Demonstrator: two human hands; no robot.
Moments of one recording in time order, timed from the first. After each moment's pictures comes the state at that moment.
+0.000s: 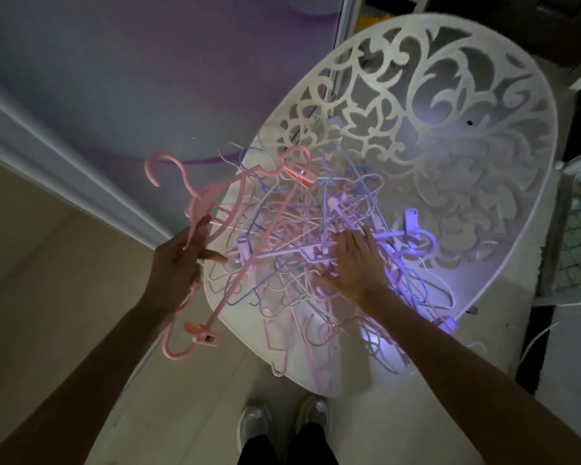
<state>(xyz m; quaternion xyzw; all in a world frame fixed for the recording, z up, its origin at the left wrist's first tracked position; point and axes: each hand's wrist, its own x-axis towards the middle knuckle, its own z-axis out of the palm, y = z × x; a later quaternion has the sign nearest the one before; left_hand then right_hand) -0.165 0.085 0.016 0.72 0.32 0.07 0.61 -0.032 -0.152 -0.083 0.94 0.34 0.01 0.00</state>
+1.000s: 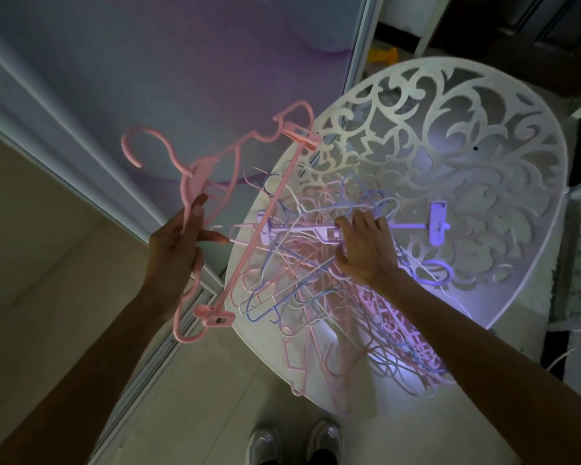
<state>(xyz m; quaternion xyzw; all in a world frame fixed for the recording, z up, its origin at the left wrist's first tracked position) -0.158 0.127 0.046 0.69 0.29 0.16 0.64 -0.003 -0.104 -0.025 0.95 0.32 0.01 0.06</state>
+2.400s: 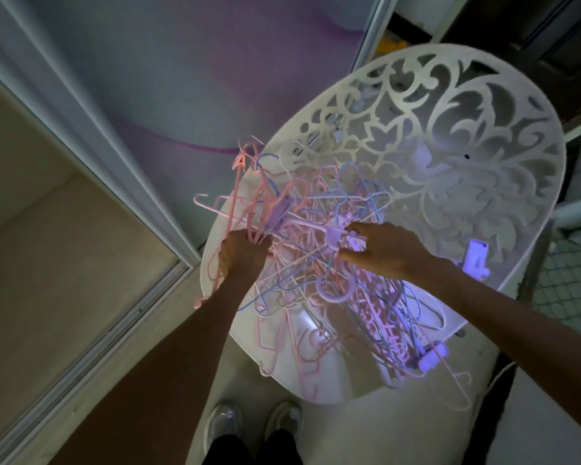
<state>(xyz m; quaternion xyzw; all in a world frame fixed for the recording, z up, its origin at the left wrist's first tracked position) -0.109 0.040 -0.053 0.73 0.47 0.01 0.50 -0.004 -0.138 0.032 0.93 0.28 -0.24 0.00</state>
